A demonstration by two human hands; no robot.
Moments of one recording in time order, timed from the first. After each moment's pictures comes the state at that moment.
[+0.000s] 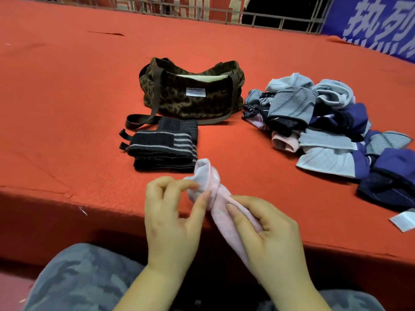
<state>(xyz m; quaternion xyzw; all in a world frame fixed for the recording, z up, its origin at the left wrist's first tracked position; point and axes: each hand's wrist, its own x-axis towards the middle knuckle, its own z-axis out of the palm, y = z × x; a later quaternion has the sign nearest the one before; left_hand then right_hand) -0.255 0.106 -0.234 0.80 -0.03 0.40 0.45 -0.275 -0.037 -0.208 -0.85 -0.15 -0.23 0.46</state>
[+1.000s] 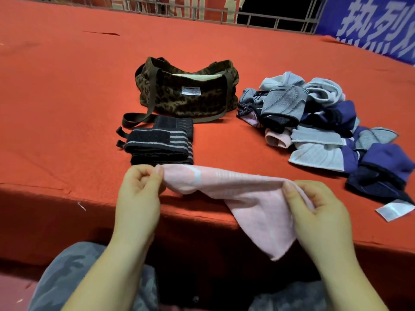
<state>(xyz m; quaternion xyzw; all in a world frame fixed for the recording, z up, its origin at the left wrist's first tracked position) -0.245 0.138 -0.210 0.65 0.13 0.21 0.72 -0.266 -0.102 -0.196 -0.86 0.02 -0.28 0.42</state>
